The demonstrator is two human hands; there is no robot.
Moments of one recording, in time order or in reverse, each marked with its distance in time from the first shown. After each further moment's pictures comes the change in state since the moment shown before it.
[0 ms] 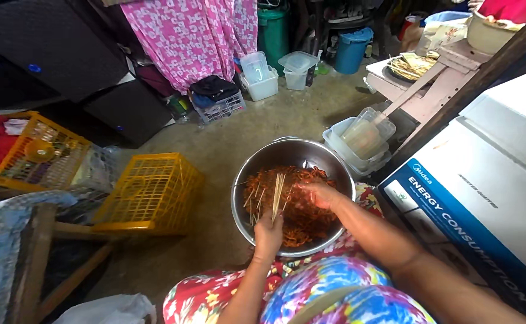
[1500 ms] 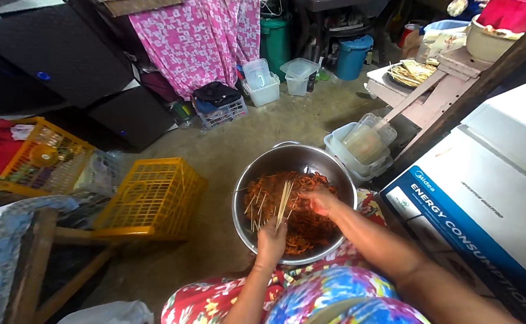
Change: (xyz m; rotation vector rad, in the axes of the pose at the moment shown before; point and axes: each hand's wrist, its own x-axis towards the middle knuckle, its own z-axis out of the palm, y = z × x) left_hand -0.001 0.003 -0.001 0.006 -0.086 -0.018; right_hand 0.001 0.001 0.013 0.191 0.147 -0.056
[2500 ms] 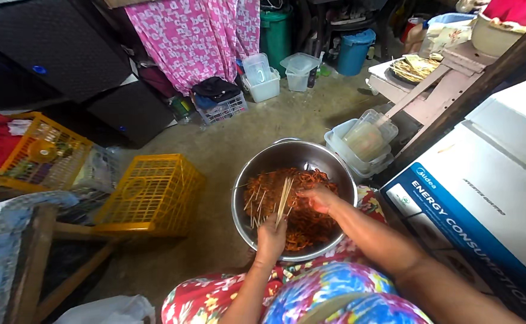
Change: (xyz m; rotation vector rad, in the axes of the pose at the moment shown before) left_hand 0.000 0.001 0.002 0.001 0.007 -0.008; right_hand -0.002 0.000 -0.001 -0.076 -0.079 0.032
